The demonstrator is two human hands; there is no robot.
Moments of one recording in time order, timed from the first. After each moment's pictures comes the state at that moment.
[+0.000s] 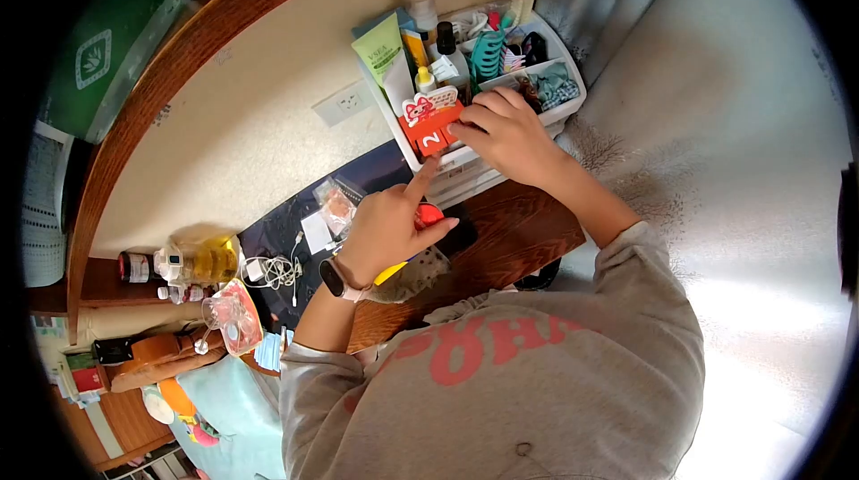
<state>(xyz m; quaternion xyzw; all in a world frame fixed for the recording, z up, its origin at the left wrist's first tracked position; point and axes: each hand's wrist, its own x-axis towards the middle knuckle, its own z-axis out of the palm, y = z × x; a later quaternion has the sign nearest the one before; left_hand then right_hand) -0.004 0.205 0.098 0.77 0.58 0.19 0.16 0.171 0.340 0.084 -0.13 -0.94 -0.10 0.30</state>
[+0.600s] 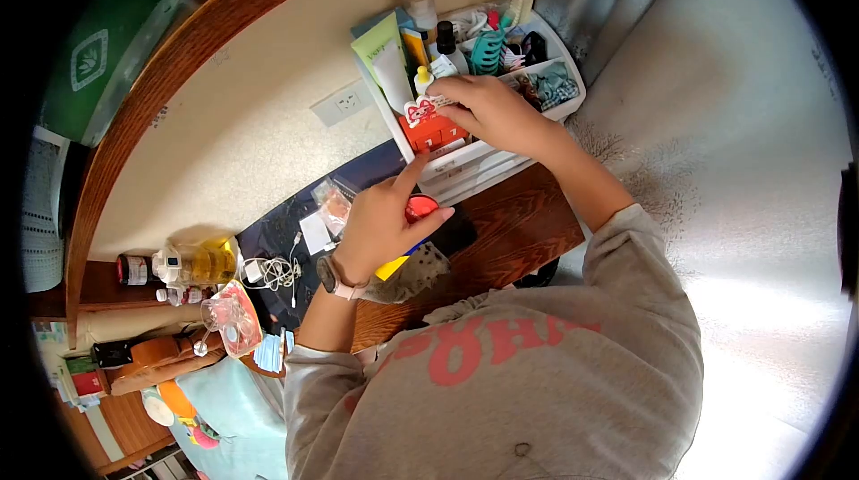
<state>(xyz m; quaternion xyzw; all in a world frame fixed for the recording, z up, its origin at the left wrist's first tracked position) -0.011 0.209 0.094 0.74 0.58 0.29 0.15 0.146 0.361 0.102 -0.17 -0.92 0.21 0.29</state>
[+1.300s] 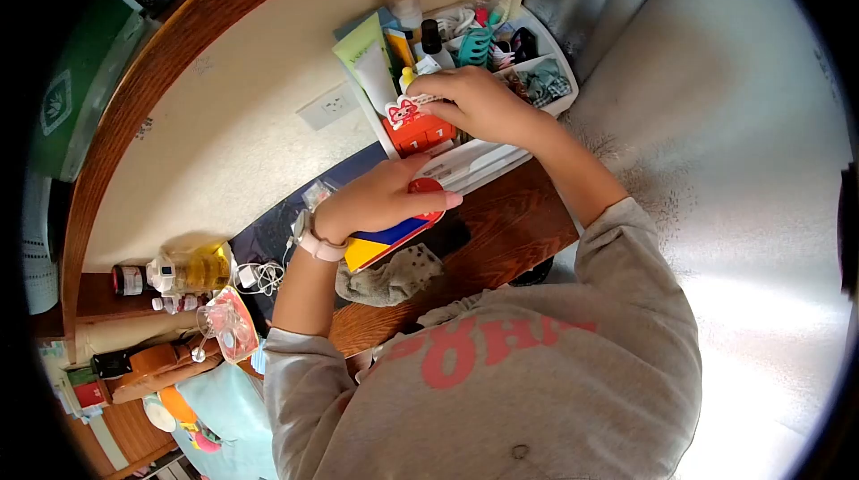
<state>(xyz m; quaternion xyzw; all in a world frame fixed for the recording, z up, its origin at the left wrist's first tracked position) -0.015 0.257 0.116 0.75 0.50 0.15 0.40 0.141 0.374 0.104 -0.14 -0.92 0.21 0.29</state>
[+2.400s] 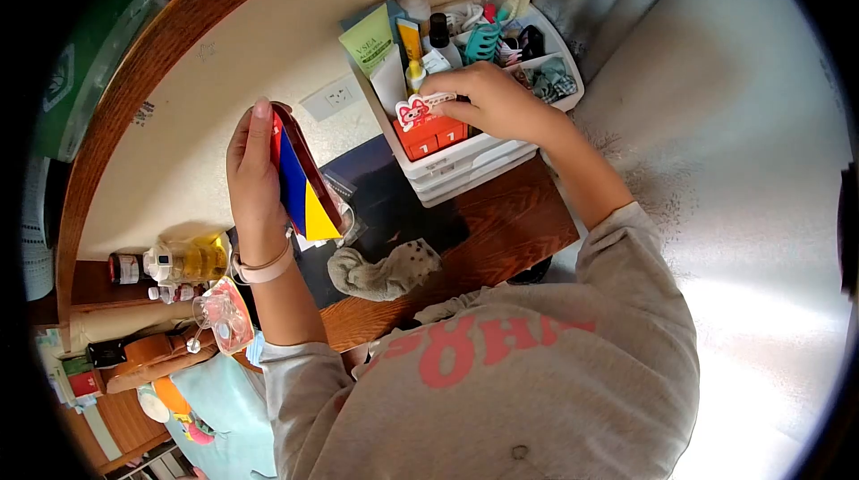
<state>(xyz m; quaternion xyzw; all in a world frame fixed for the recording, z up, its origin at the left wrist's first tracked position) -0.068 0.224 0.154 0.35 0.59 0.66 0.31 0.147 0.374 0.107 -0.12 -0.92 0.27 0.26</state>
